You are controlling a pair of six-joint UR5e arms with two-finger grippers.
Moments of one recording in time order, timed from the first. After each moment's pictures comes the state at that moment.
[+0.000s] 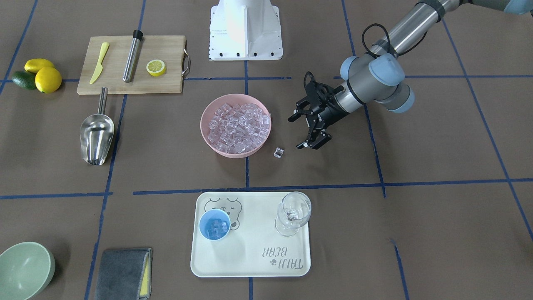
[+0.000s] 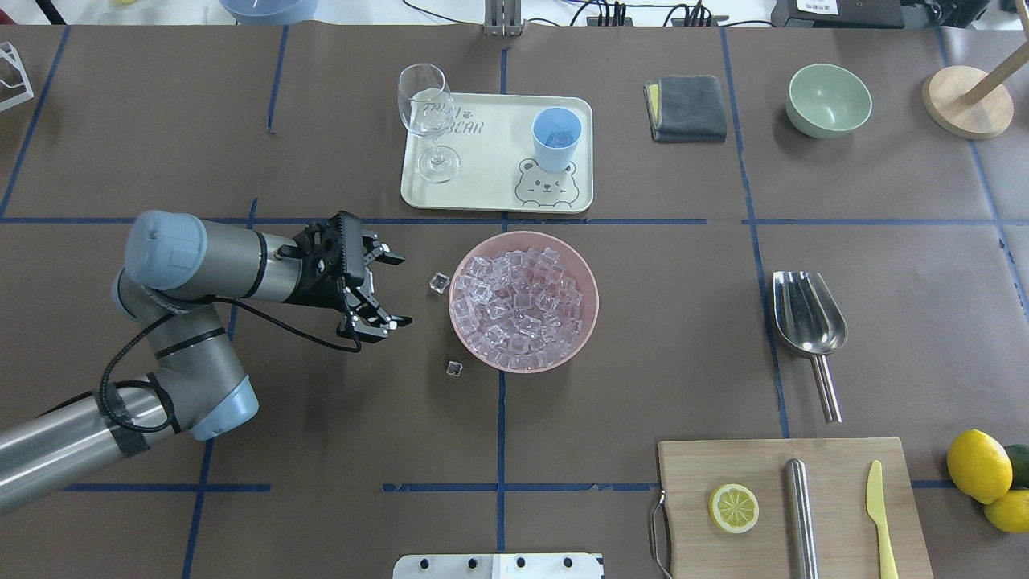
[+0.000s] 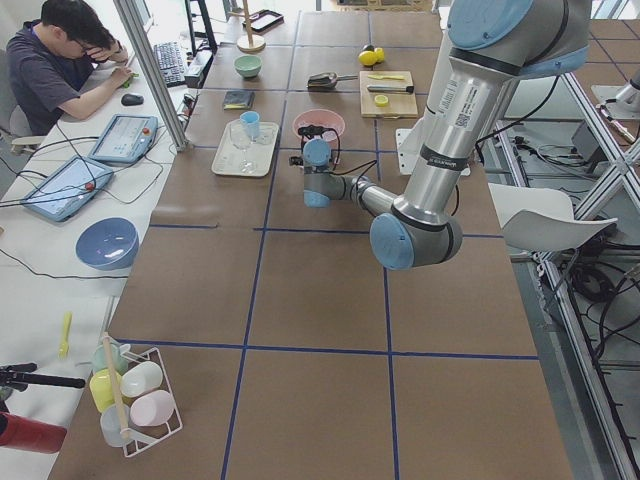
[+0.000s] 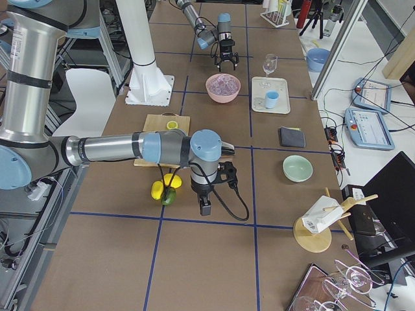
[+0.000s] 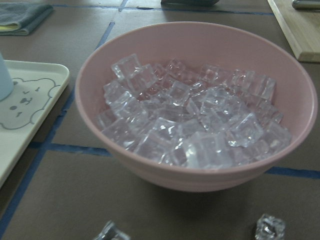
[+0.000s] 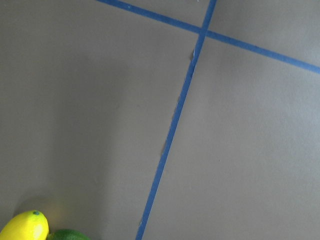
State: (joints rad) left arm -0.65 -2.00 -1.39 -2.81 -2.03 -0.05; right arm 1.57 -1.83 1.95 -1.77 2.29 -0.30
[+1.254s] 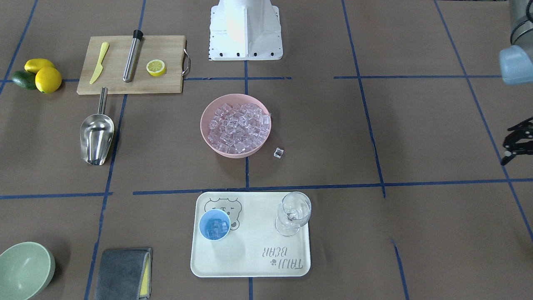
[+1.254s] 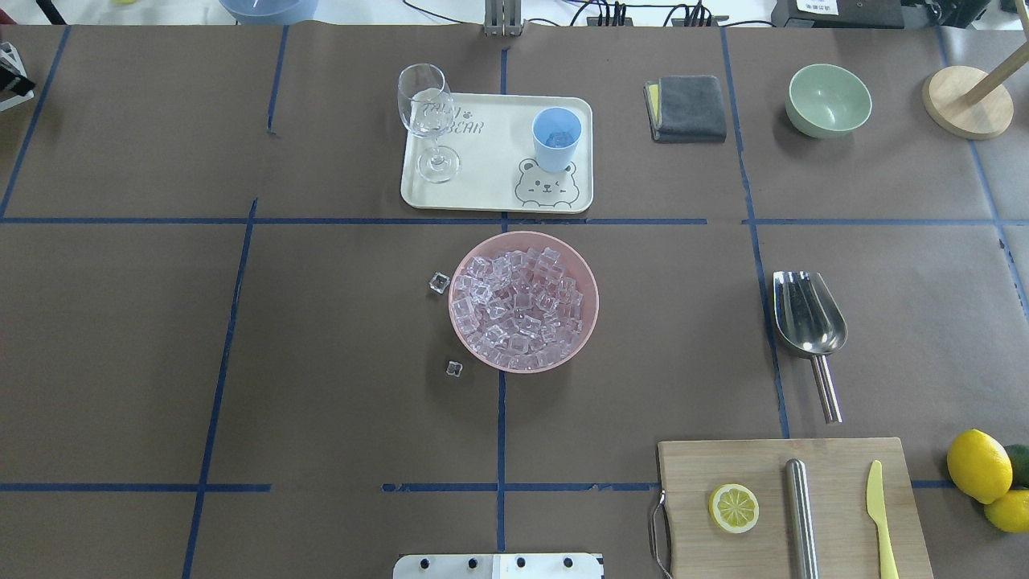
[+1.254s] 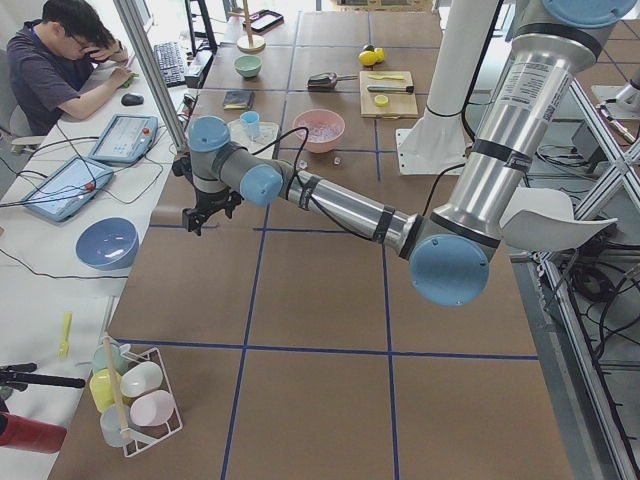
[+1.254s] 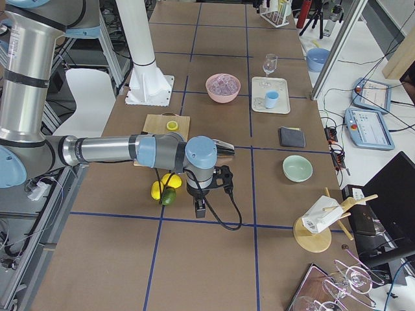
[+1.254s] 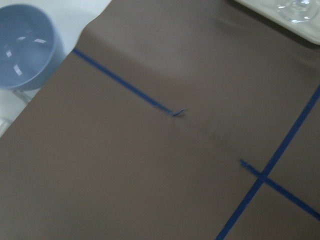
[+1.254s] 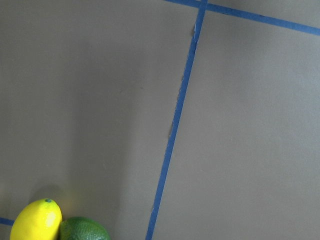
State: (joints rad) left arm -1.40 -1.91 -1.57 -1.70 -2.27 0.23; right arm 1.58 -1.84 1.94 -1.77 2.33 -0.29
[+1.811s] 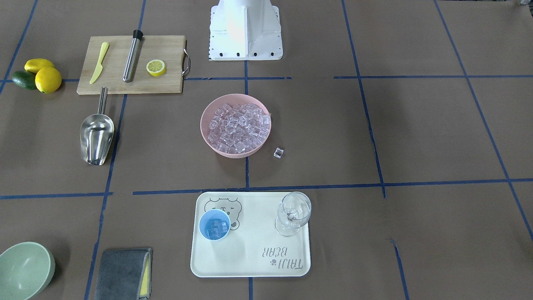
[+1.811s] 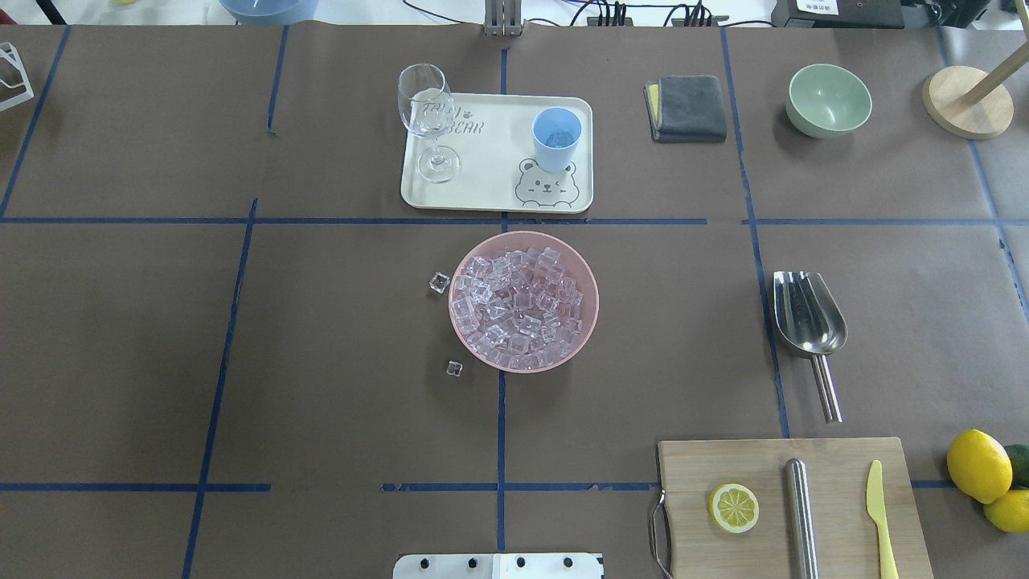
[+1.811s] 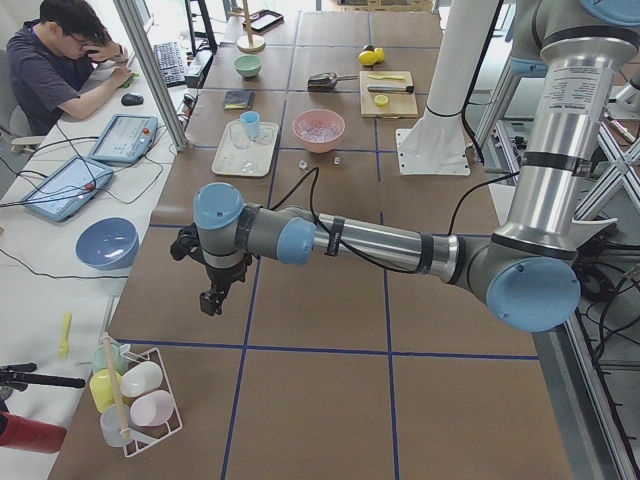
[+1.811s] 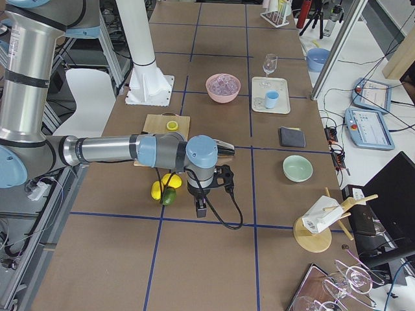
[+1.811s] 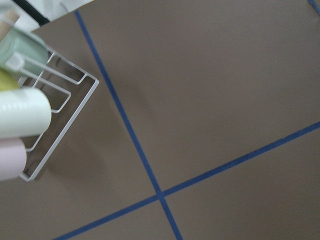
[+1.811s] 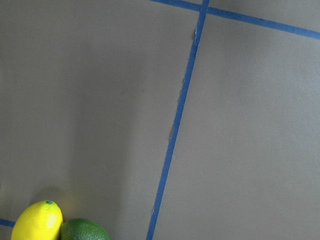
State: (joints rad) left arm -1.56 -1.69 -1.58 -1.65 -2.32 0.22; right arm 1.58 -1.83 1.94 -1.77 2.33 -0.28
